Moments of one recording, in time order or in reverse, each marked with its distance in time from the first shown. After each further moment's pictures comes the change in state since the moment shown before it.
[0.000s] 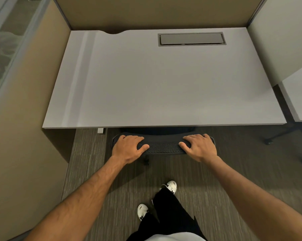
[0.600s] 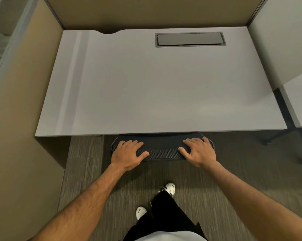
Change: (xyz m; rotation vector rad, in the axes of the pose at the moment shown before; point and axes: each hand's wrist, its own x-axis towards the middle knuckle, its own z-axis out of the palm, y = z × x) left_hand 0.032 -0.002 0.003 0.028 -0.053 -0.008; right_hand 0.031 0.014 -0.003 -0.043 -0.055 0.013
